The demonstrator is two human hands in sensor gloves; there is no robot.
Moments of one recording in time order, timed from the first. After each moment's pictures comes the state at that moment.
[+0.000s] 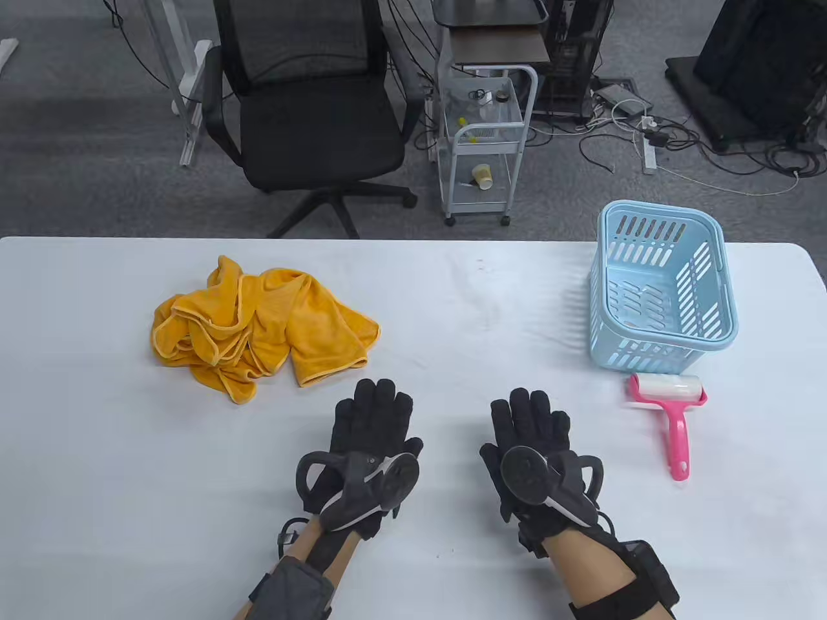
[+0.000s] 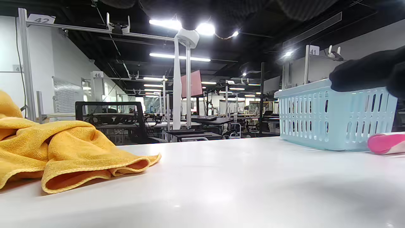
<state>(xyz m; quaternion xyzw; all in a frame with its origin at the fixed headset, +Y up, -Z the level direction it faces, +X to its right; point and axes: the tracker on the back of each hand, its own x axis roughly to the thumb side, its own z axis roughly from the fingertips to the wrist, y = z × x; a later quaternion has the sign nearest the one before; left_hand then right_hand) -0.084 -0.714 -0.243 0.09 -0.14 0.00 0.99 0.150 -0.738 -0.252 0.11 -0.05 0.99 0.09</state>
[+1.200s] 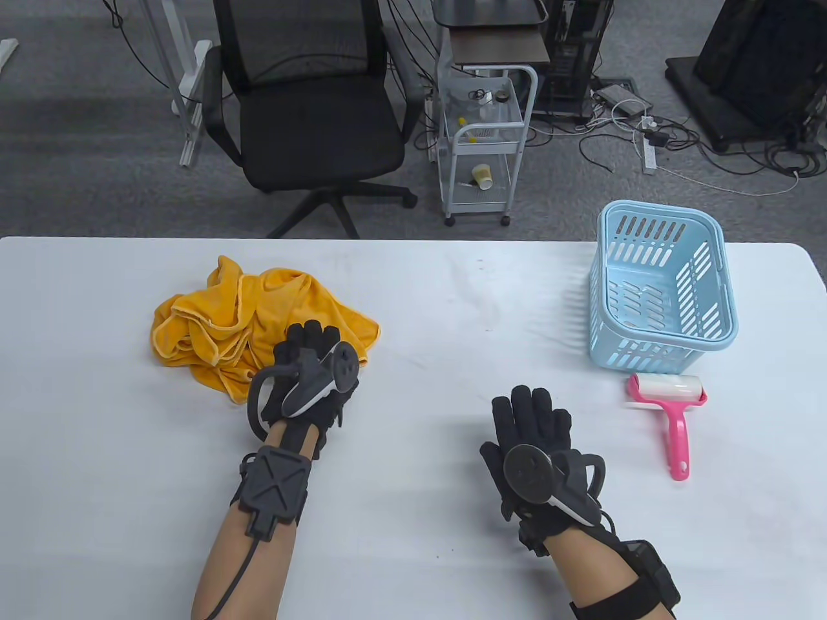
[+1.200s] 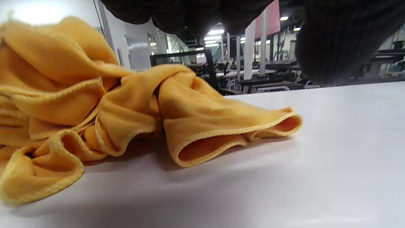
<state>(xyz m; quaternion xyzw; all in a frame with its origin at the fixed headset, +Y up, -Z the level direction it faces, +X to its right) -0.171 -0.745 -0.387 -0.07 0.02 -0.04 1.00 0.152 -0.739 -0.255 0.12 -0.06 0.99 0.11</state>
